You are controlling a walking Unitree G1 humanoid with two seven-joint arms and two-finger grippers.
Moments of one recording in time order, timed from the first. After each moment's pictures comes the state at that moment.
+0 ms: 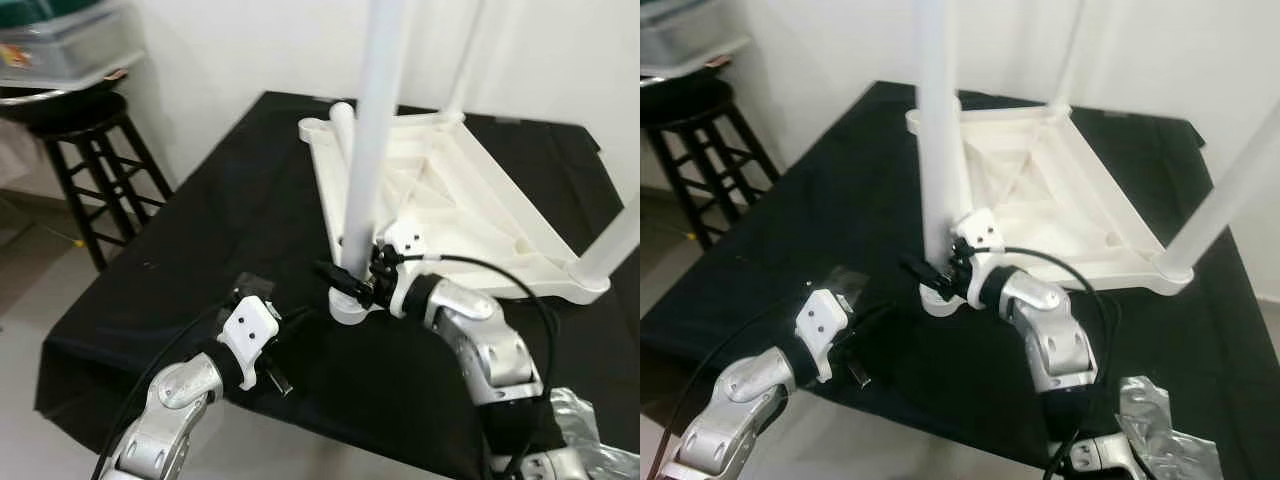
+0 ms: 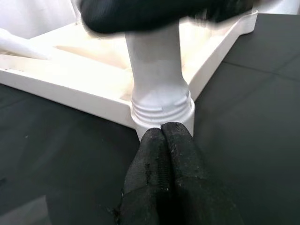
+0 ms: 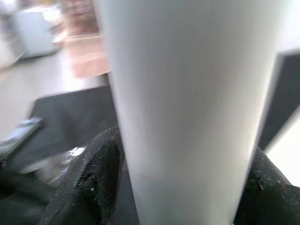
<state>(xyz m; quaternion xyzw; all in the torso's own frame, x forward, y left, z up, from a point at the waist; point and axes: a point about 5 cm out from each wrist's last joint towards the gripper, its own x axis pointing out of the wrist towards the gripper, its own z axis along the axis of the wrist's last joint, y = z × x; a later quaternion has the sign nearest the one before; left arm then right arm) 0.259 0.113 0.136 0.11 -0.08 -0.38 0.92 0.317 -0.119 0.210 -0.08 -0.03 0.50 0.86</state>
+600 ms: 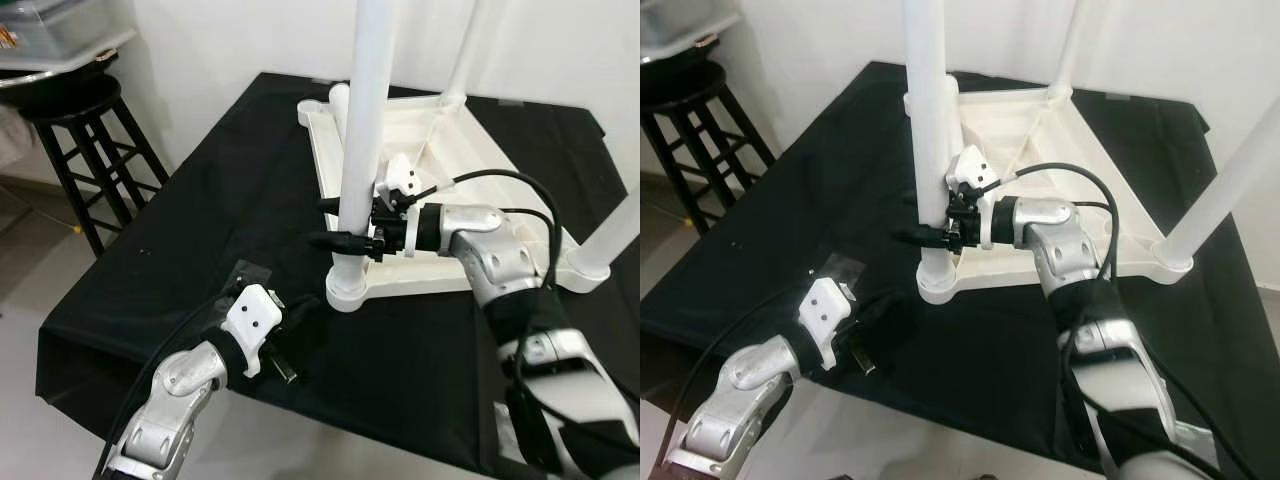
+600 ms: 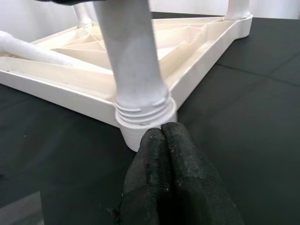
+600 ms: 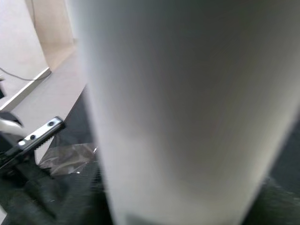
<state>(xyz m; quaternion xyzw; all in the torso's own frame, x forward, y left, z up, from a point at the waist) 0.259 0.111 0.135 0.11 -0.08 -0.38 0.92 0.369 -0.121 0.225 -0.10 0.01 0.58 0.81</state>
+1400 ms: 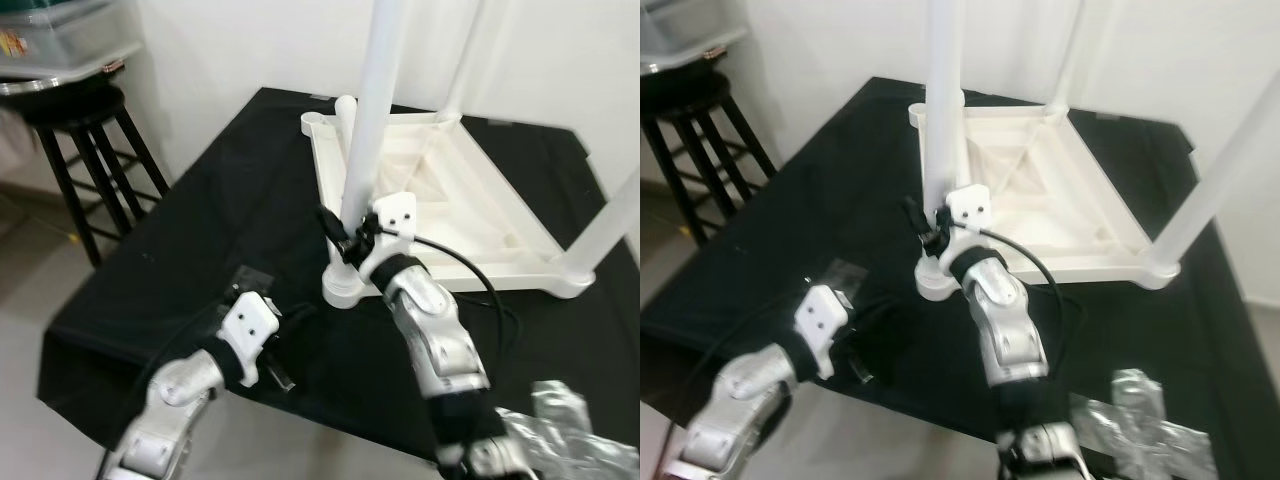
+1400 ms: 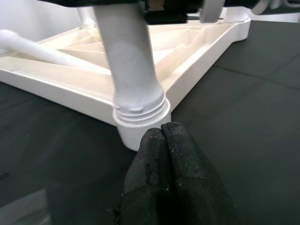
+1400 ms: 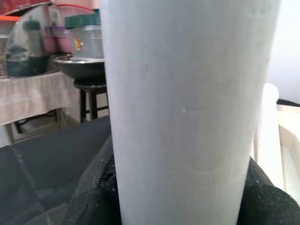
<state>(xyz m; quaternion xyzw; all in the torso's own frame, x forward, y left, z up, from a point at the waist) 0.259 0.114 0.134 0.11 -0.07 -0.38 0.92 0.331 -0.079 0.185 -0.02 -0.08 0.26 0.96</state>
